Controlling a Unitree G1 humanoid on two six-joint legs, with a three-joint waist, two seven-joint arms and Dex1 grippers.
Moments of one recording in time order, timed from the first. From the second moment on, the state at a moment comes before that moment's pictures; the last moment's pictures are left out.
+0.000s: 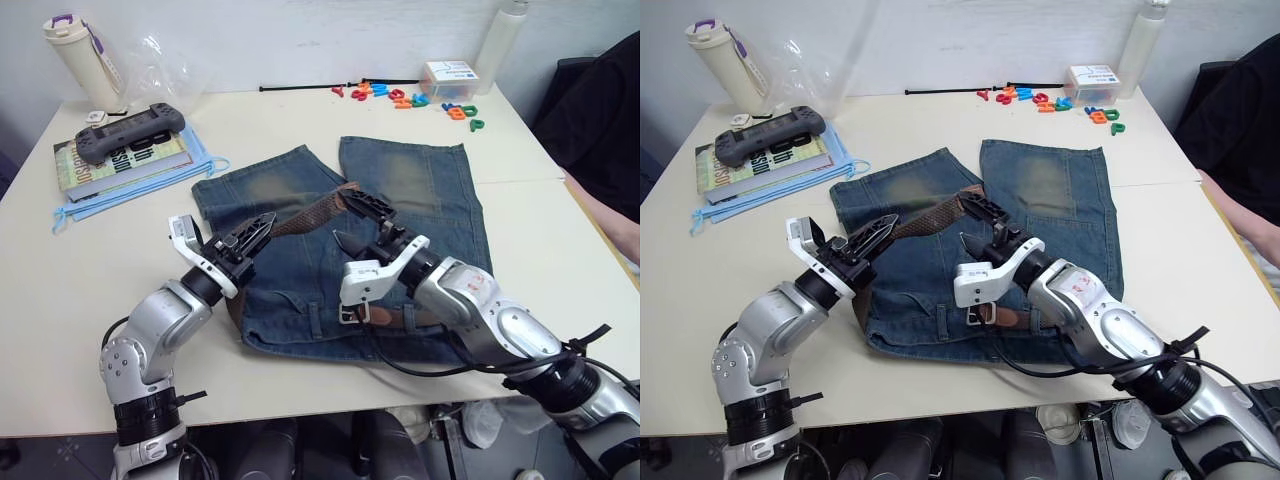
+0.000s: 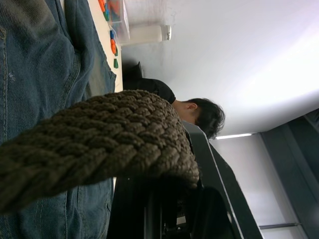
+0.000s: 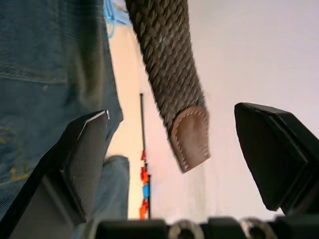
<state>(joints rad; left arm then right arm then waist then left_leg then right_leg) -0.31 0.17 0.40 -0.22 -1.96 0.92 0.49 -0.57 -0.69 0.57 -0.30 -0.75 0.02 0.16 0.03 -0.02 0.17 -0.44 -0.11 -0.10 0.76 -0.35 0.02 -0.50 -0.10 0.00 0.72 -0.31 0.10</state>
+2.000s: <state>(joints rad) -0.15 0.32 0.34 -0.34 -1.96 0.67 0.46 -0.62 -0.36 0.41 -0.29 -0.76 0.34 0.66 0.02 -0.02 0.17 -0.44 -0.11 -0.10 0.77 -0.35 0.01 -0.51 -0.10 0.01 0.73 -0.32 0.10</state>
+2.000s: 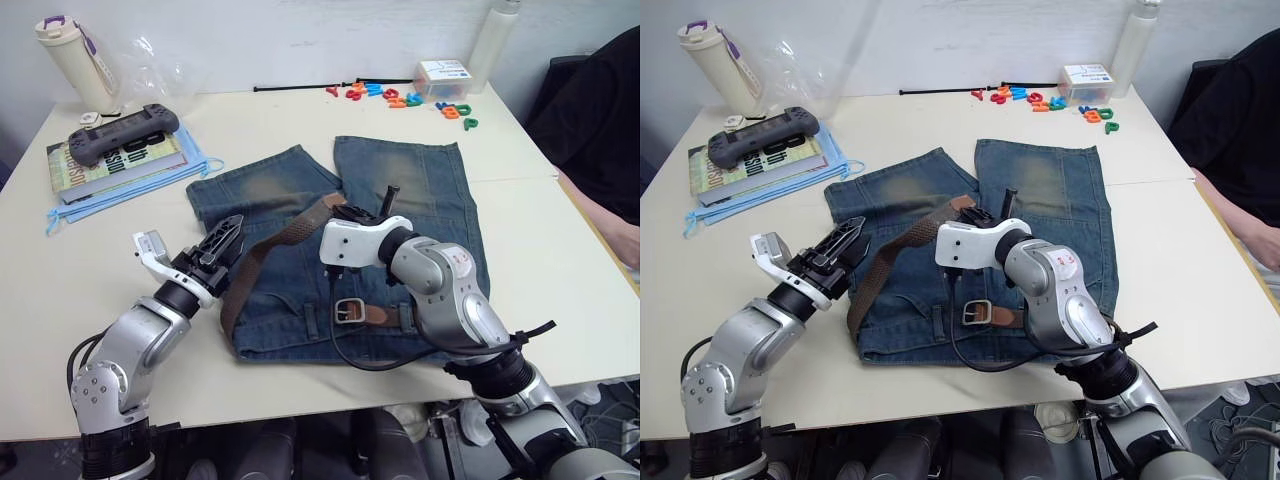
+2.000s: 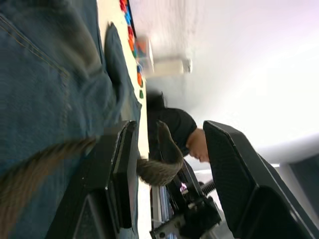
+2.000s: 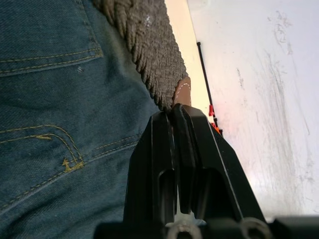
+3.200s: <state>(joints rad) -0.24 0.16 0.10 -0.30 -1.91 0.60 0.37 -0.72 -0.23 0.43 -0.36 -0.75 0.77 0.86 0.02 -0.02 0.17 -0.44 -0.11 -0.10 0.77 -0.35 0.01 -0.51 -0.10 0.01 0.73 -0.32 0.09</state>
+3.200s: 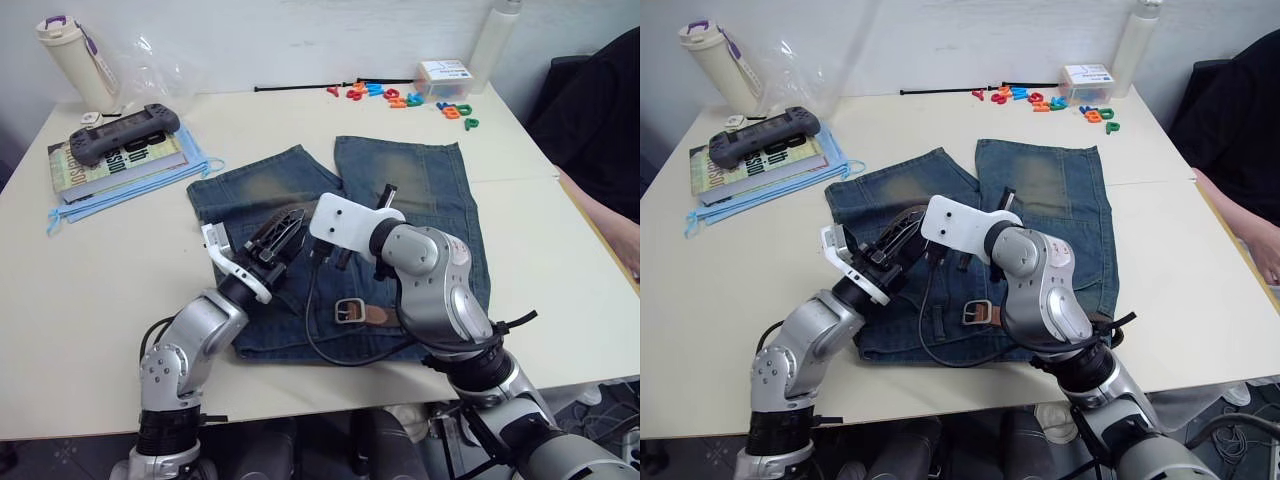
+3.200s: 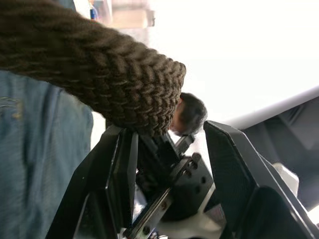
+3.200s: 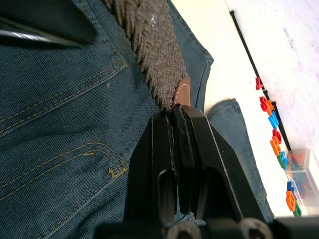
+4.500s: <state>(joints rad) -0.25 0.25 0.28 -0.34 -1.96 0.71 0.43 -0.64 -0.20 0.36 -0.50 -0.60 0.86 0.84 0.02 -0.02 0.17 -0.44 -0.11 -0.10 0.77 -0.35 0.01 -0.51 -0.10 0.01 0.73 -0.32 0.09</state>
